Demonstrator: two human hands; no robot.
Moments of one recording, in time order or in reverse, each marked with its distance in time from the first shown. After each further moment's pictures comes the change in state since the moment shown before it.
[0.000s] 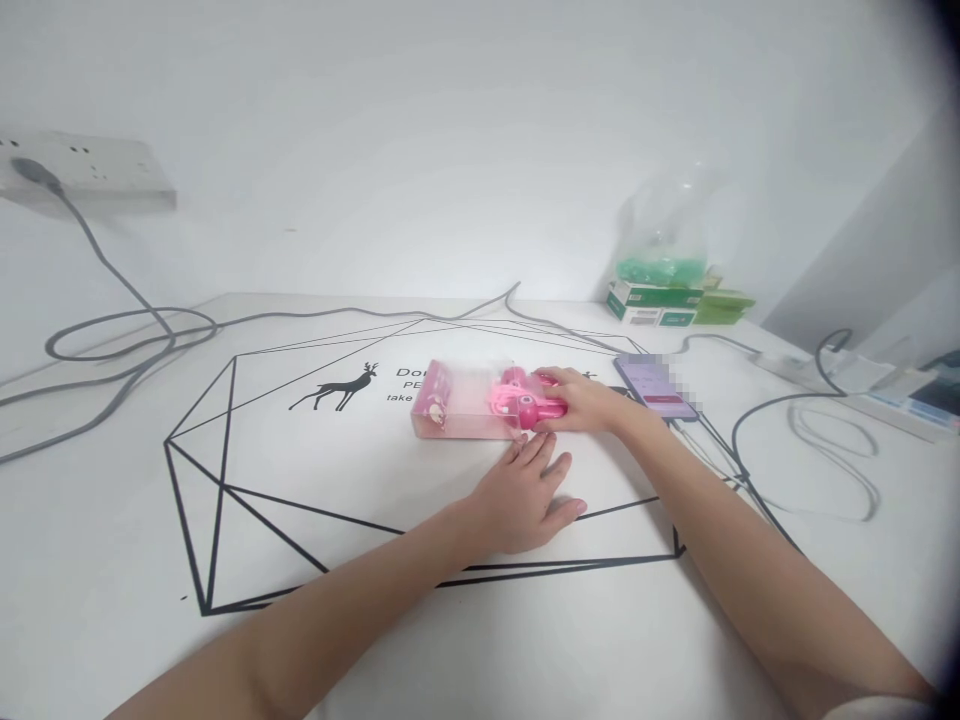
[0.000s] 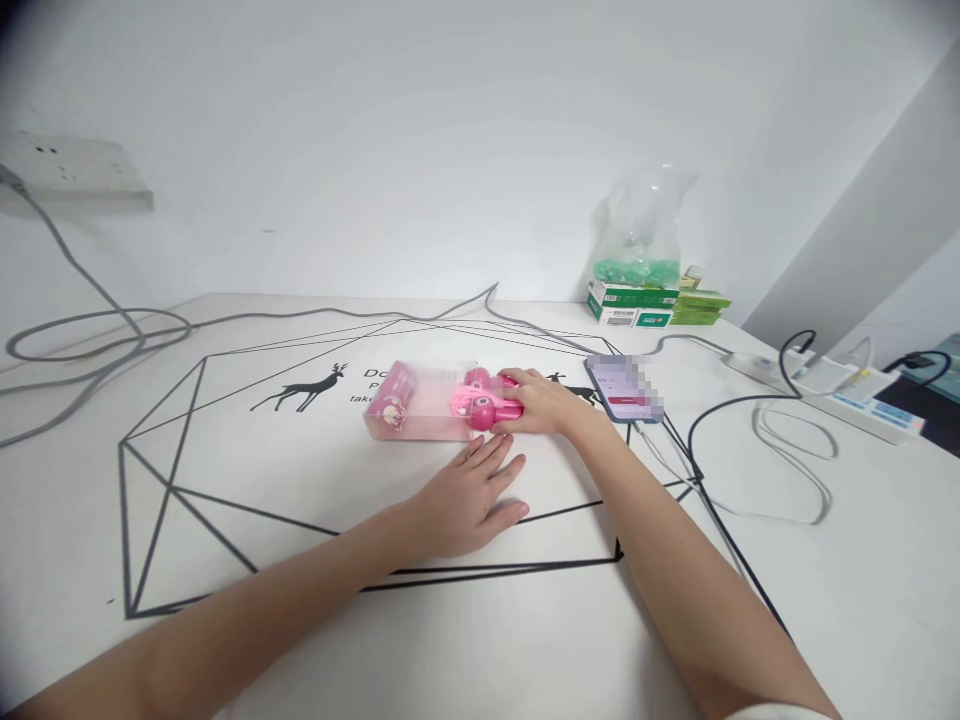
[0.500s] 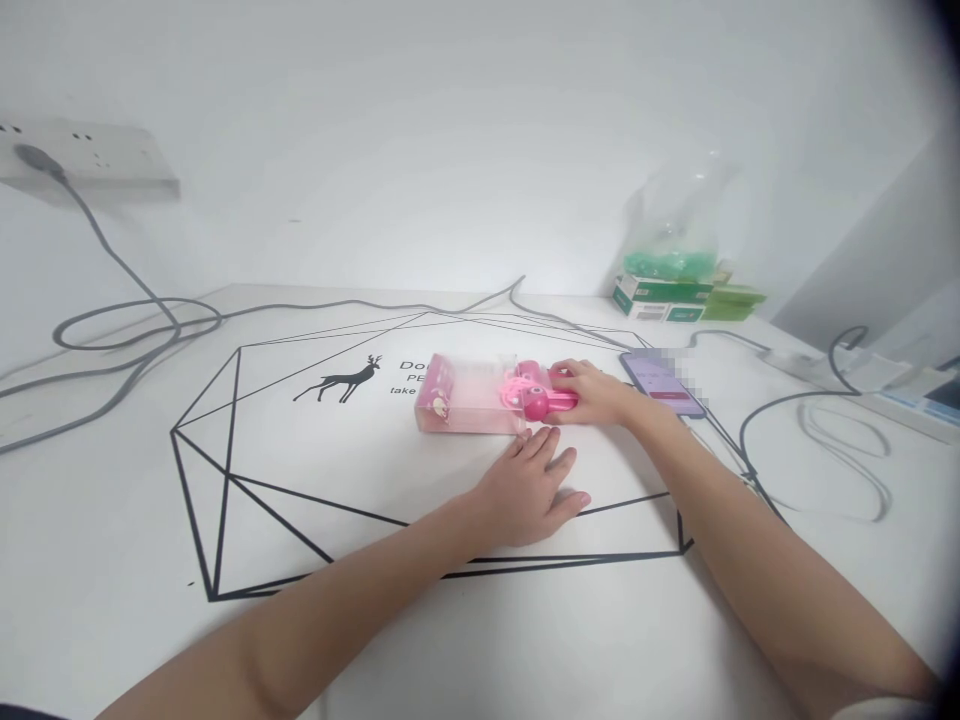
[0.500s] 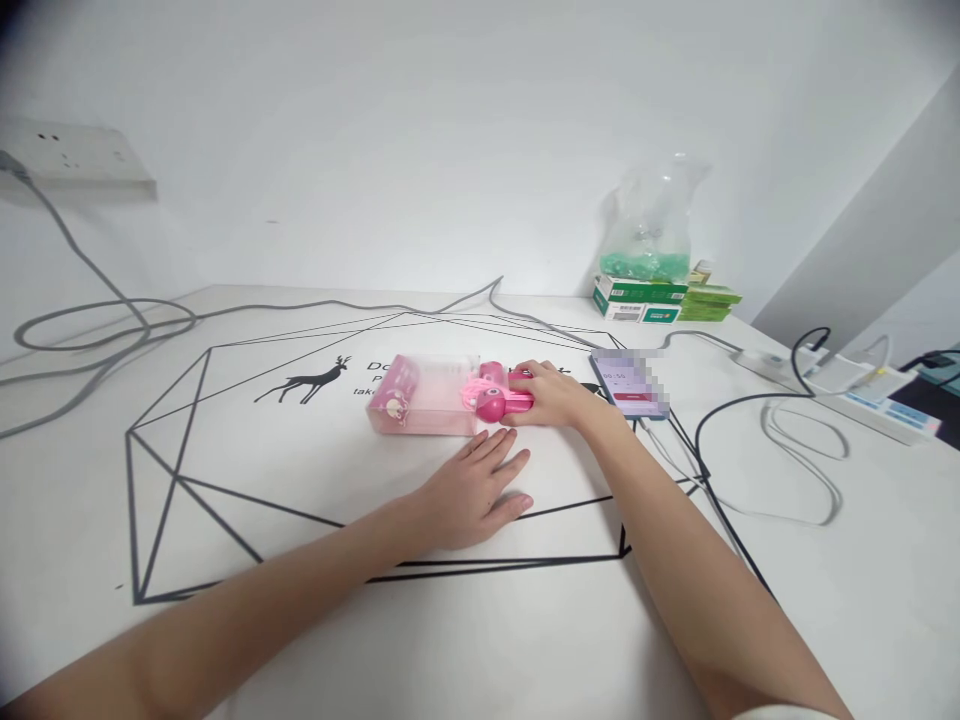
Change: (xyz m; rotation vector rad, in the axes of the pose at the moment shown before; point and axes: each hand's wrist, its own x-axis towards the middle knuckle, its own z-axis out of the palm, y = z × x) left_hand 0.001 0.001 -0.001 0.000 0.004 -0.013; right_hand -0.003 0.004 -0.002 -0.003 -0.032 0.074
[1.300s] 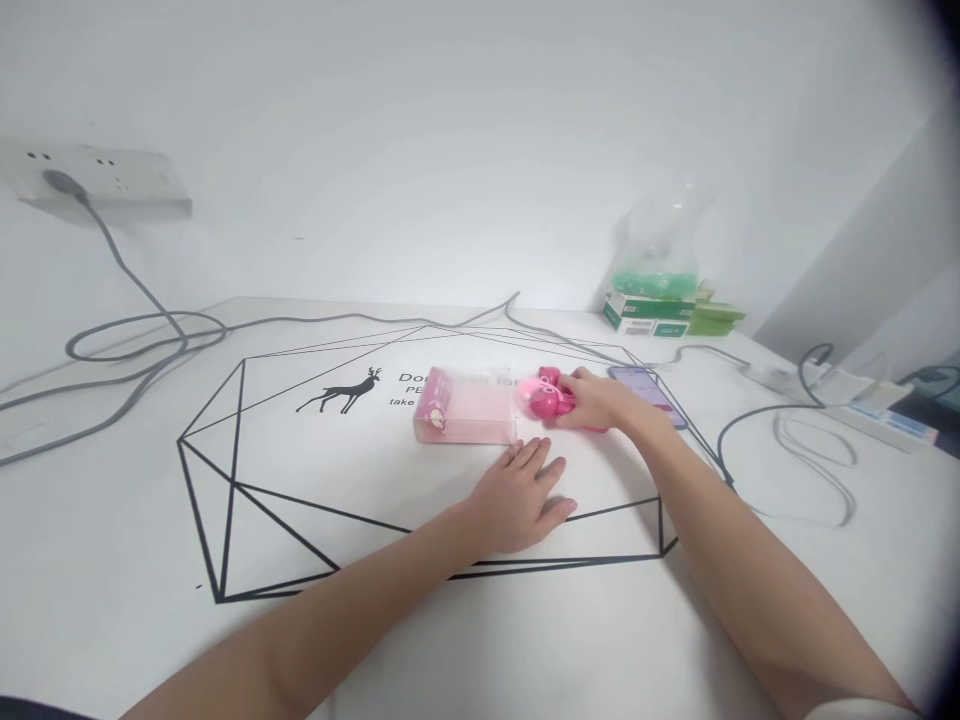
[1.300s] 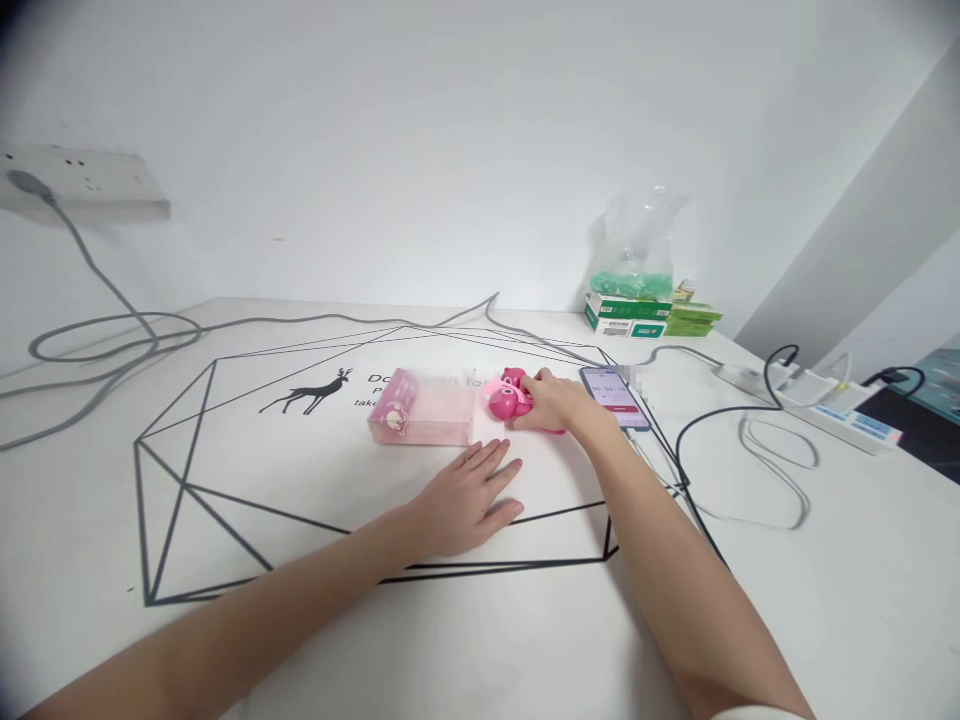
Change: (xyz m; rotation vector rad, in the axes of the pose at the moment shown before) left_hand -0.002 0.004 -0.005 0.019 0.004 -0.023; right_hand -0.006 -0.014 -0.035 -0.102 -0.149 0.328
